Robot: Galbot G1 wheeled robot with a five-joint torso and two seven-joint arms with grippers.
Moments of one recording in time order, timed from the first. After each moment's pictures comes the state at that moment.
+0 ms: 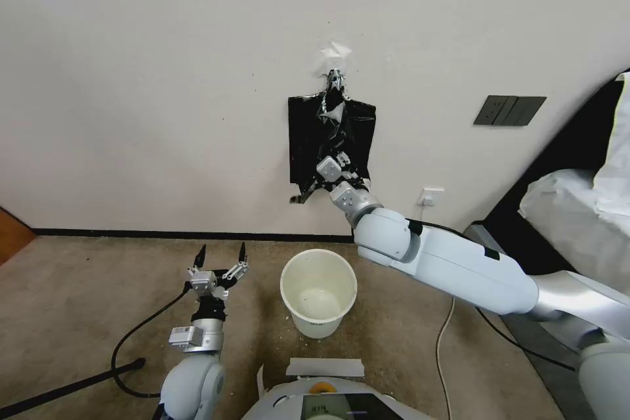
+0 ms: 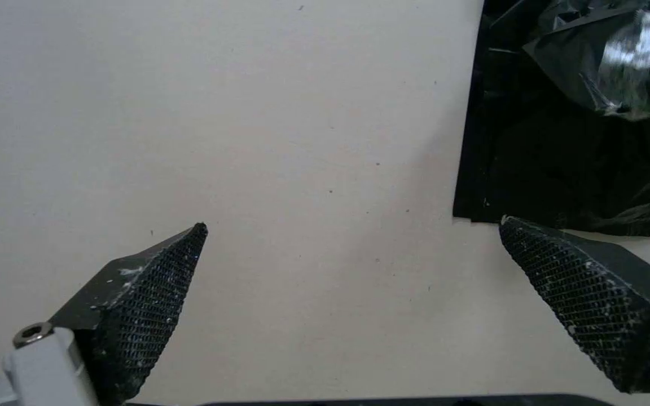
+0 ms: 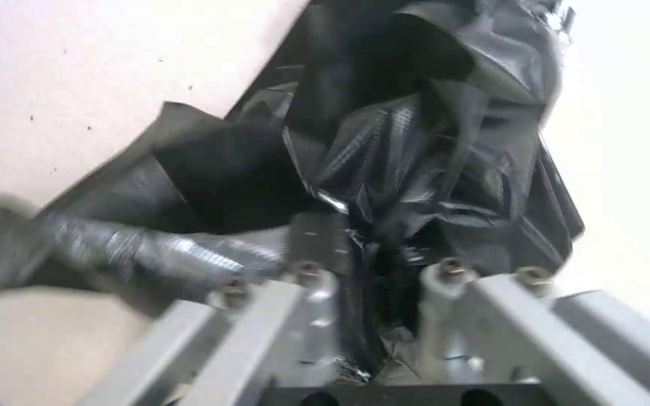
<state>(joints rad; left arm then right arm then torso) 1.69 -1.38 -0.57 -2.16 -0.21 -0.24 -0.10 -0.22 0.86 -0.52 2.12 0.52 -0.73 0.63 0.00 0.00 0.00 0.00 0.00</state>
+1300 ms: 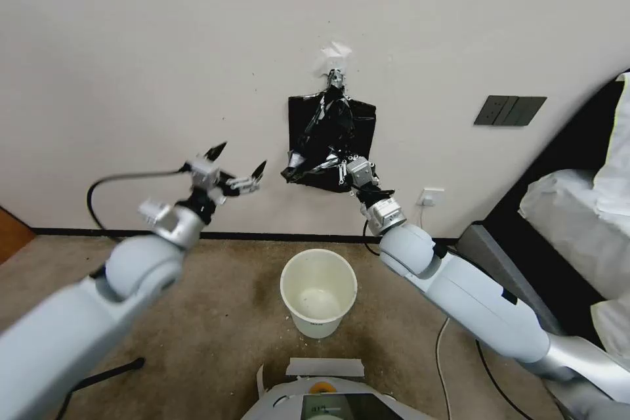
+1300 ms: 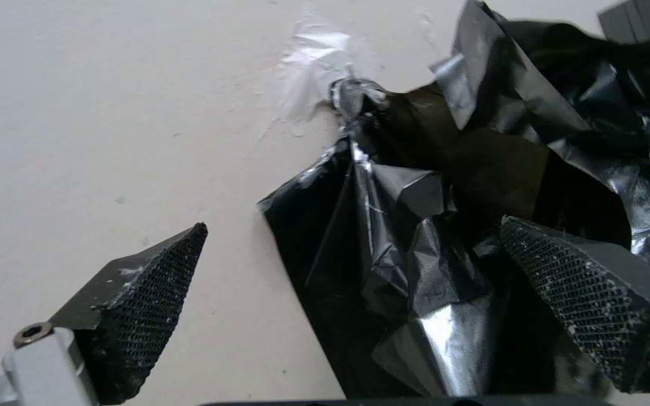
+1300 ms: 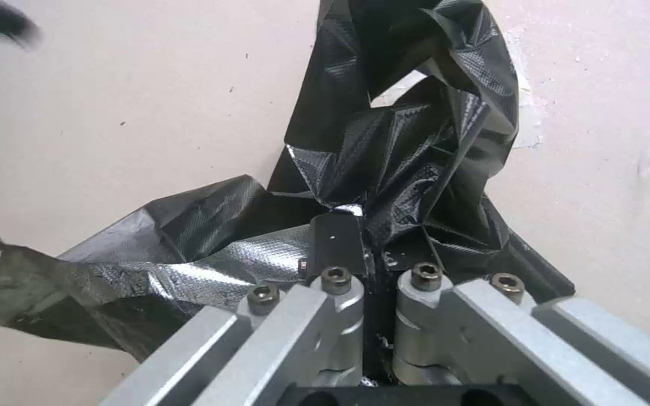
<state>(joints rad) 0.36 -0.44 0.18 -2.11 -0.76 0.13 -0.15 -0.56 0.87 -0.22 2.09 0.28 -0.19 0.40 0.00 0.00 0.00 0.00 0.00</state>
